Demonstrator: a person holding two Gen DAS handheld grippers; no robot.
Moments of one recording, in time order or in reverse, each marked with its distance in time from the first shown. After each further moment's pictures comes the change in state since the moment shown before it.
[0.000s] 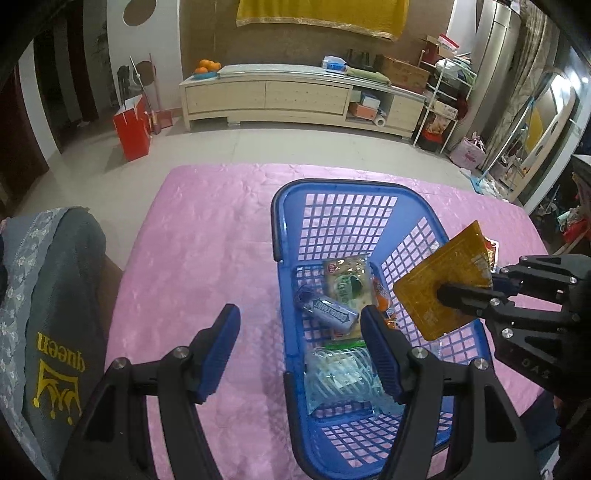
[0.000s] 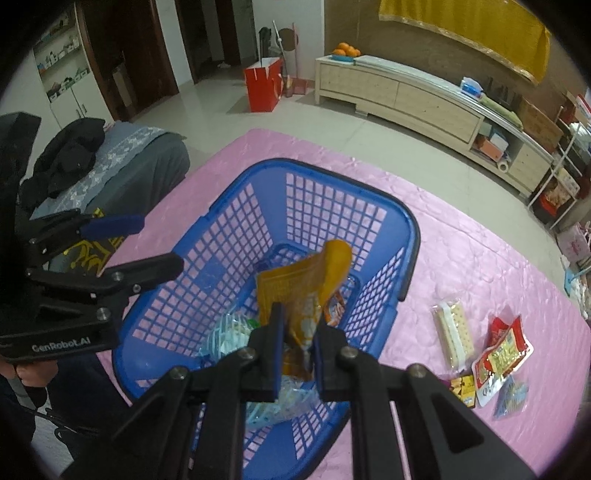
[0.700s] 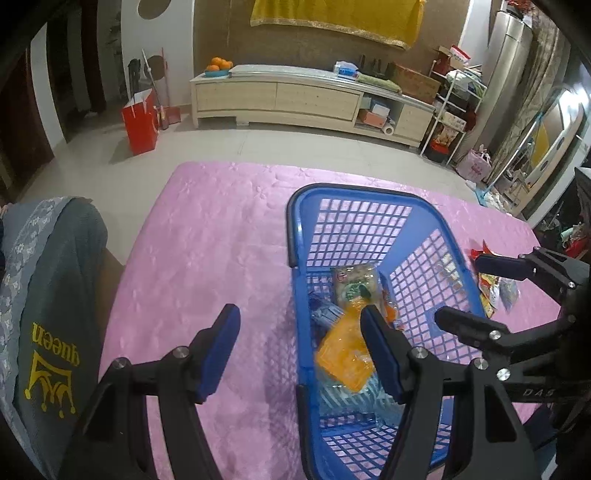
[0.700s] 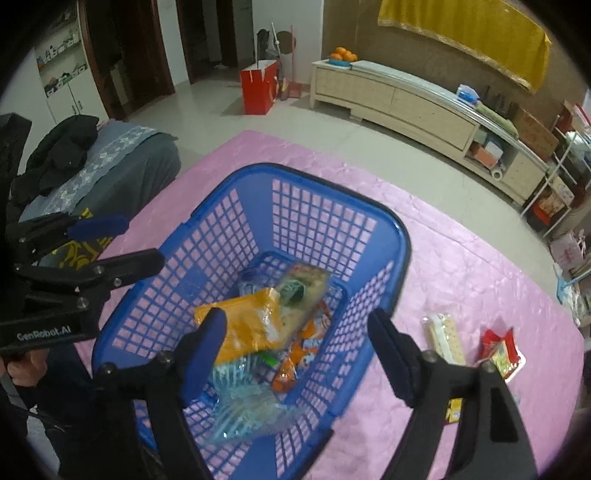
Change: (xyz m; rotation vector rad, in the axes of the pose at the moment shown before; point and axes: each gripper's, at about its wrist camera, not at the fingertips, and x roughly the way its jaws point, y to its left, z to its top) left arm 0.000 0.003 -0.001 -0.047 -0.020 -0.005; right arm -0.007 -0.009 -0.001 -0.005 -0.031 -0.020
